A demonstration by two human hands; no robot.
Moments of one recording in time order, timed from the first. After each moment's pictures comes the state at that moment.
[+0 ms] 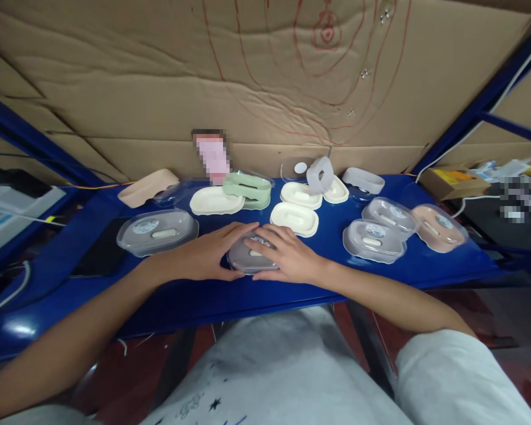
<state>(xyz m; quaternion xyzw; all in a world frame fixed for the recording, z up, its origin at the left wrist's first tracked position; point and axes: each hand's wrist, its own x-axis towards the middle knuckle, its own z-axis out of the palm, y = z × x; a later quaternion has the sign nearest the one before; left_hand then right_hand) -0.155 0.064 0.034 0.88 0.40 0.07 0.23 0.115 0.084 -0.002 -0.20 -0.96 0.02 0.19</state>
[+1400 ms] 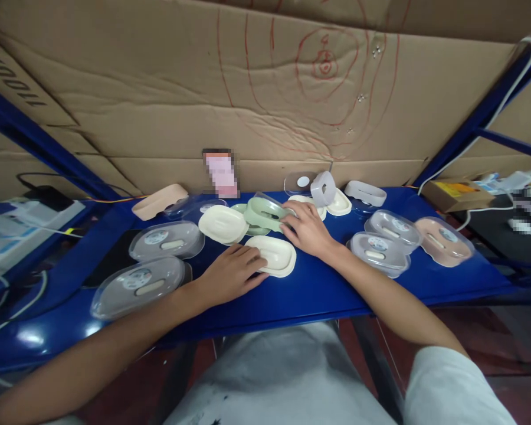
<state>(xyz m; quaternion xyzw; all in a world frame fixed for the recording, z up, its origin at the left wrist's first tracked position) -0.111 0.045 0.008 0.92 0.37 0.10 -0.11 0.134 0.158 0.018 -0.29 -0.90 -0.06 0.32</state>
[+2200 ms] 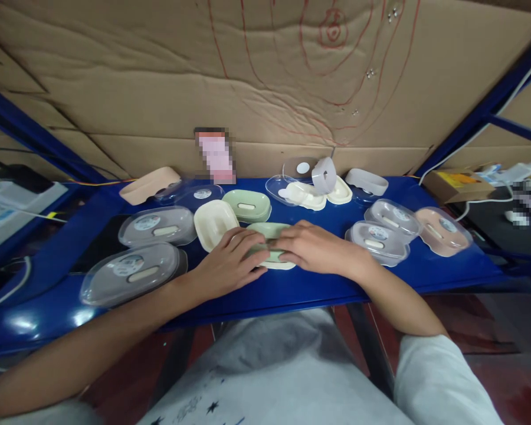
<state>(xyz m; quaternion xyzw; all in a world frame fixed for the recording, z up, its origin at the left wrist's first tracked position) -0.109 0.035 0.016 0.91 0.30 0.19 -0.20 0.144 0.094 0.065 -0.16 -0.98 0.10 0.08</state>
